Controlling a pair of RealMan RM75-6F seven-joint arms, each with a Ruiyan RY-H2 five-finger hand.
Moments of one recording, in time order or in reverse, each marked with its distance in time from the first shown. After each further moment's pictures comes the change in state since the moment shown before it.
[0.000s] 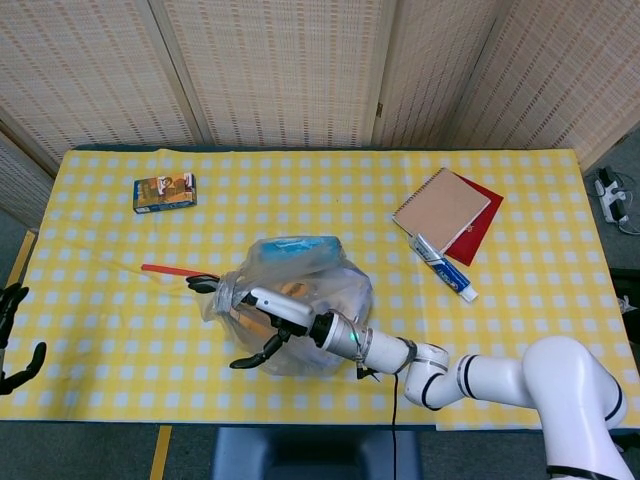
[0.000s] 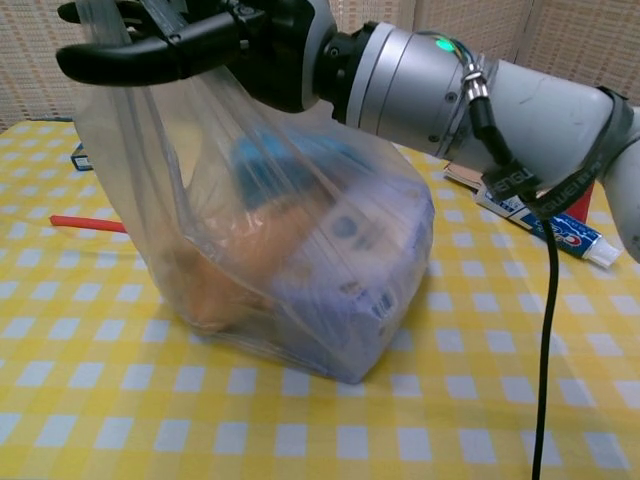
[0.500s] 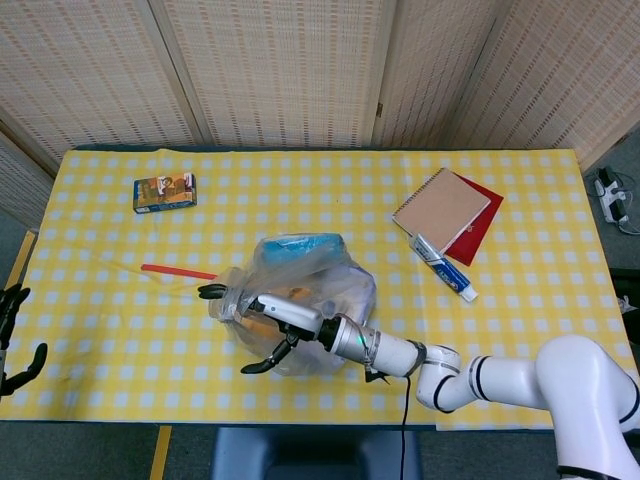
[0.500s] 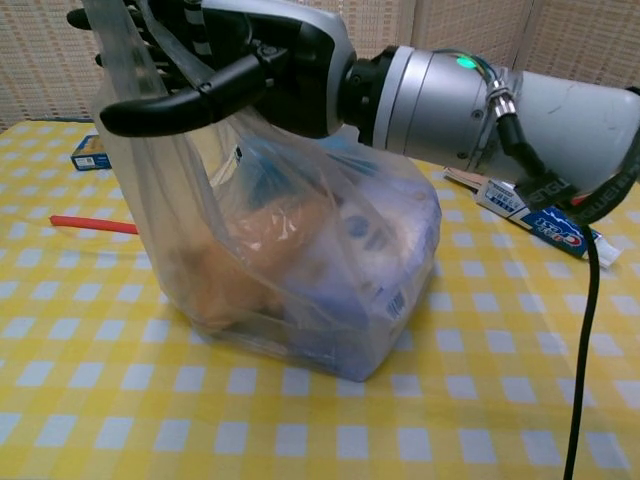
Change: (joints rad) left arm 0.003 -0.003 0.003 -0.002 0.005 0.008 0.008; right arm -0.016 0.051 -0.034 -0.051 -0.006 -0.065 -0.023
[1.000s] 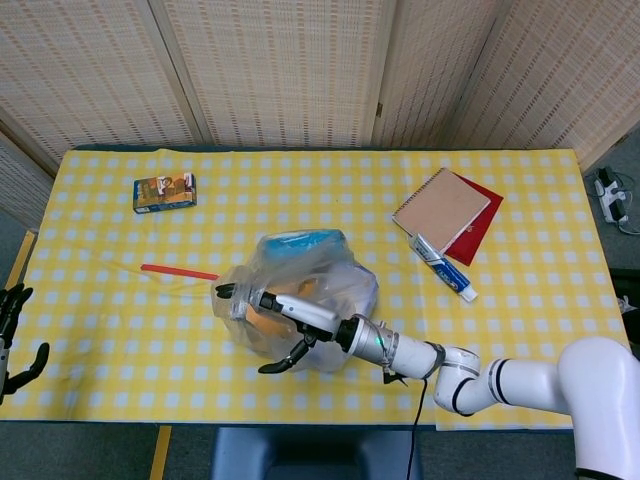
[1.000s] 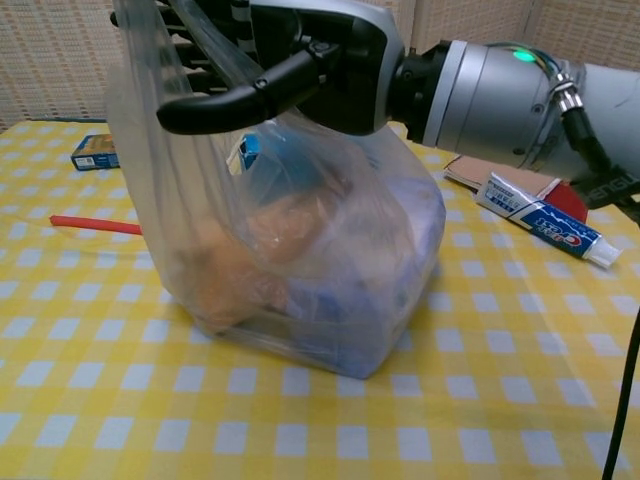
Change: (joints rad) left arm -0.005 -0.005 0.001 -0.001 -0.006 -0.009 0.015; right arm -0.046 0.072 -0.032 -0.059 -0.027 0.018 -0.004
